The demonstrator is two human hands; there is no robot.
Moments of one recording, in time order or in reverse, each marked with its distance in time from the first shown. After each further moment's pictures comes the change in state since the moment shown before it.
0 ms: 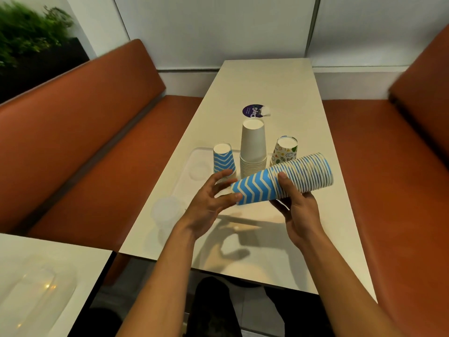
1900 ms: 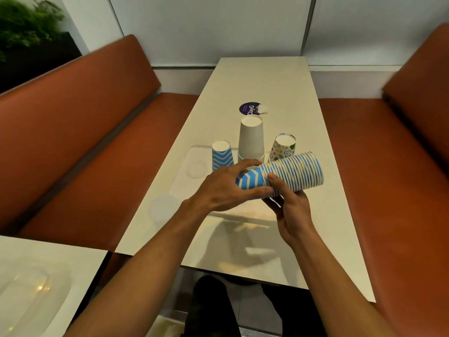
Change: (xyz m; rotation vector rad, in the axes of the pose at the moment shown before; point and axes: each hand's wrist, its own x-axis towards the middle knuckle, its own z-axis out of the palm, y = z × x) left_hand 0.026 0.035 0.031 1.079 -0.065 0.268; right_hand -0.005 0.007 0.011 0.021 -0.013 0.022
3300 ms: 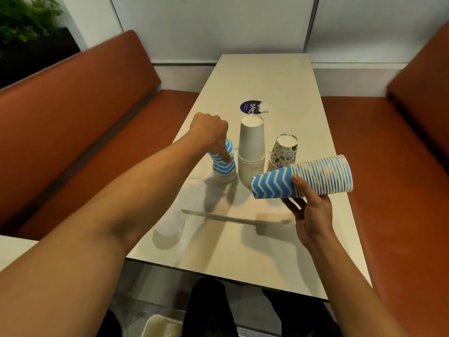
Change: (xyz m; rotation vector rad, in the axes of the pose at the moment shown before) left_hand 0.120 -0.003 -0.078 1.078 -0.140 -0.187; right_hand 0.014 -0.015 -0.028 0.043 0.105 -0.085
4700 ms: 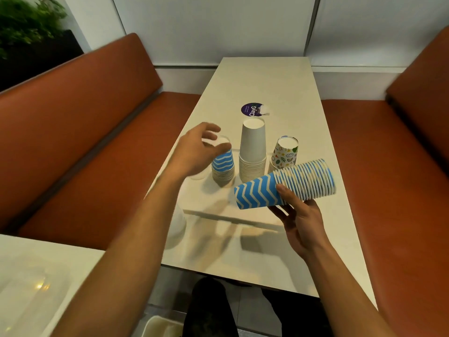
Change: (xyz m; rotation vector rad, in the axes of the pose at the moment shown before) left_hand -0.085 -0.010 0.022 -1.267 0.256 -0.175; right_hand -0.021 0.007 0.006 -0.001 -0.203 0.068
